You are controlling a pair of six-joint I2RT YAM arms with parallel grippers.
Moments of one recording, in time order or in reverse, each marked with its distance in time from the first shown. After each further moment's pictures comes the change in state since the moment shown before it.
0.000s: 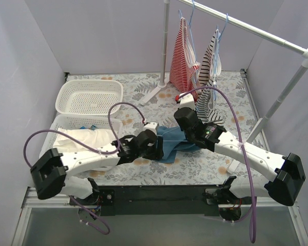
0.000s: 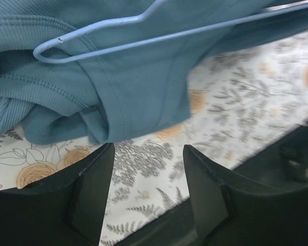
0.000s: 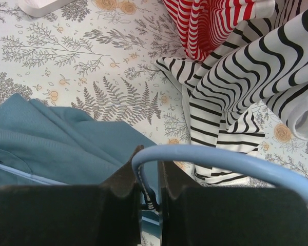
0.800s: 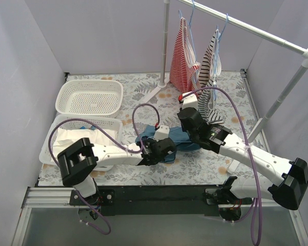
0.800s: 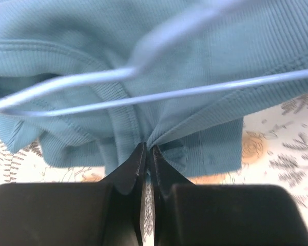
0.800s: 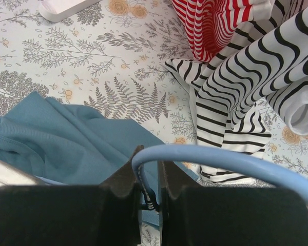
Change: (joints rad) left arm -0.163 0.396 0.220 -0.125 -0.441 -0.040; right arm 0.000 -0.047 0.000 -0.016 -0.045 0.014
